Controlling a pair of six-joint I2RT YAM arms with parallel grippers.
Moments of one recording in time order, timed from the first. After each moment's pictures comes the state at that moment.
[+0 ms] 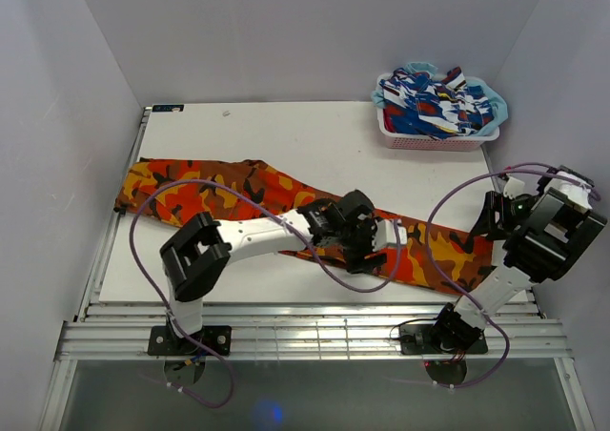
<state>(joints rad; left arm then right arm) -1.10 1.90 1.34 -0.28 0.40 0.45 -0.68 1.85 1.28 -1.13 -0.51 -0.68</state>
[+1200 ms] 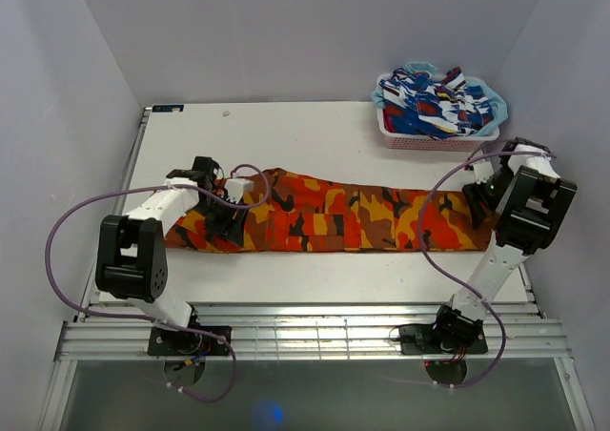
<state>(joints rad) -0.12 1.63 1.02 -0.83 0.38 0.36 -0.43 2.06 1.49 -1.15 -0.06 -0.76</state>
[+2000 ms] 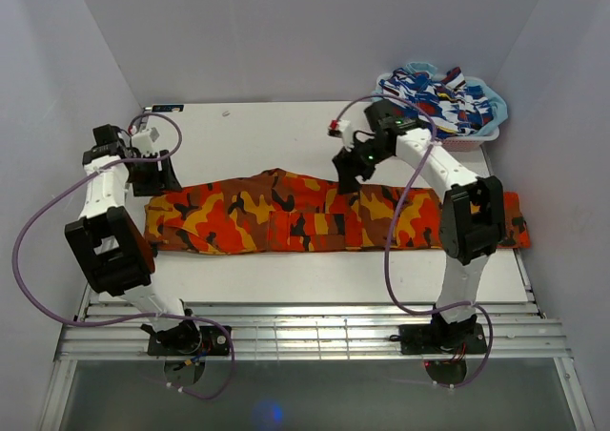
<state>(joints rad) 0.36 1.68 1.39 -0.84 0.42 0.24 0.33 1.89 1.59 -0.92 -0.63 -0.55</state>
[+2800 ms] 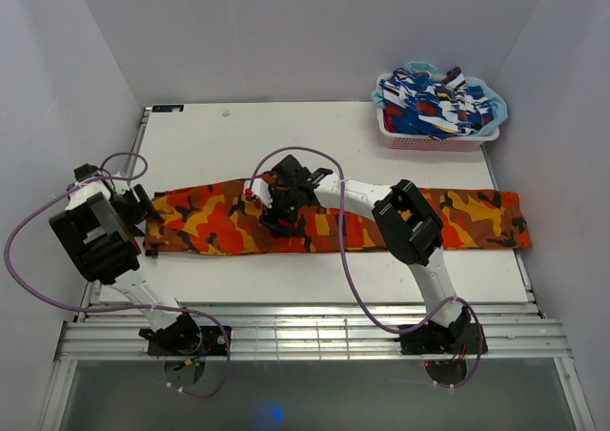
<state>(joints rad) 0.60 1.82 1.24 -0.76 0.33 0.04 0.86 2.18 1.63 -0.44 -0.46 -0.57</state>
